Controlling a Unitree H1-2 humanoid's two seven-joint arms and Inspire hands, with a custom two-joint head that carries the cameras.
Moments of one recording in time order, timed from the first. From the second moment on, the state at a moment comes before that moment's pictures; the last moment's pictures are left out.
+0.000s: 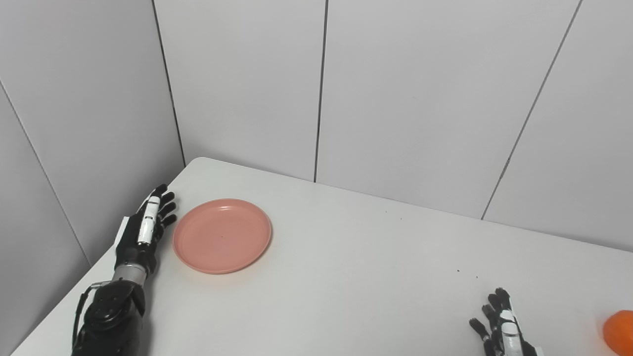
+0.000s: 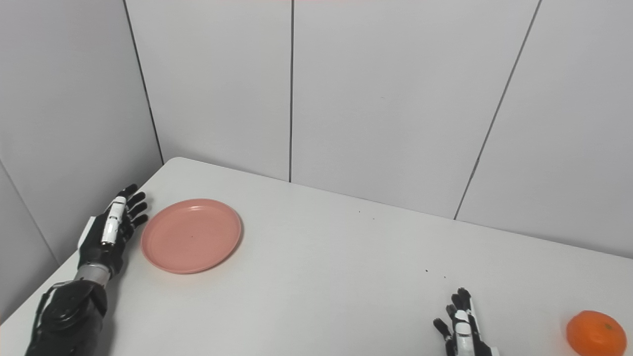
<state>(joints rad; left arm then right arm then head) -0.27 0.34 0.41 0.26 -0.25 0.09 0.00 0.00 0.01 0.05 -0.16 0.11 0.12 0.03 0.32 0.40</state>
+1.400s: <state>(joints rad) -0.29 0.34 0.34 0.30 -0.29 0.08 -0.01 0.00 0.00 0.05 -0.17 0.11 0.12 0.04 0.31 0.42</state>
